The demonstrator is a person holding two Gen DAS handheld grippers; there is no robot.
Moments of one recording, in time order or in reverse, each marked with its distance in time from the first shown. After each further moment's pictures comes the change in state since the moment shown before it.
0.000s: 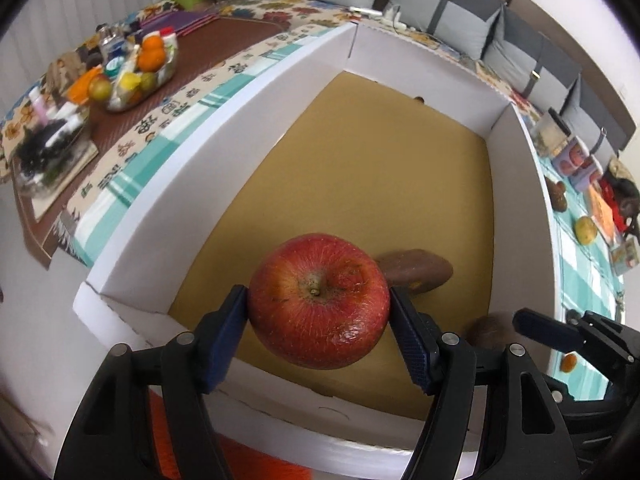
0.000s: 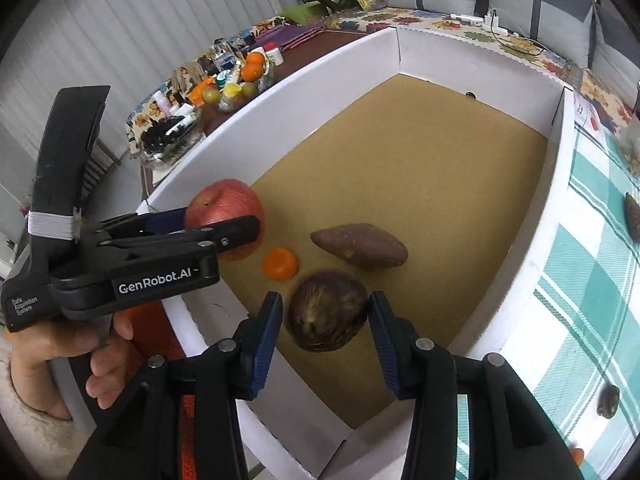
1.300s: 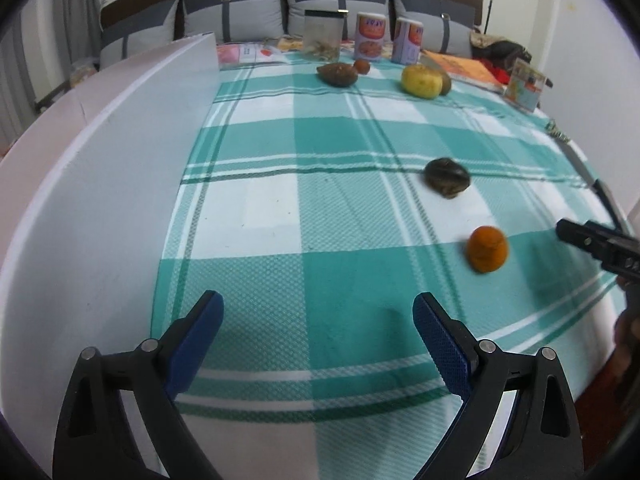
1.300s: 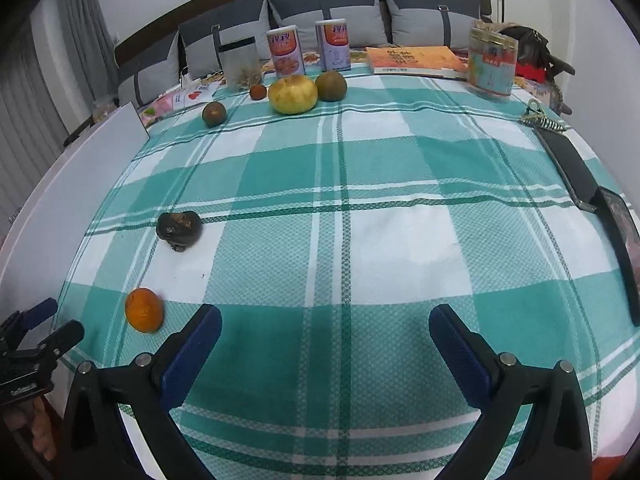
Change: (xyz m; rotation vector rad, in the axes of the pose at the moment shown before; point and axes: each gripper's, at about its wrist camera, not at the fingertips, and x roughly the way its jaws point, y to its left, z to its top) left arm 0.050 -0.258 -0.154 0.554 -0.120 -0.208; right arm -0.139 -0.279 -0.296 0.625 -0.316 -0.558
